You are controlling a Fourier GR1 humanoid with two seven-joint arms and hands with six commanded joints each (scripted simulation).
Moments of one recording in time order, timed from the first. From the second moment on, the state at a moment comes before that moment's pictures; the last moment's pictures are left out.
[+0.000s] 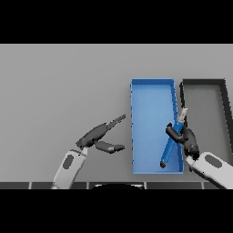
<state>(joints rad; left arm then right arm) -0.15 0.03 -0.38 -1.64 -0.16 -0.42 0.11 -0.33 -1.07 0.87 -1.87 -0.83 -0.85 0.61</state>
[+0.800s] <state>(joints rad) -0.15 0.05 -0.37 -1.64 -0.15 -0.43 0.10 -0.54 -1.11 1.09 -1.81 -0.92 -0.86 0.61</state>
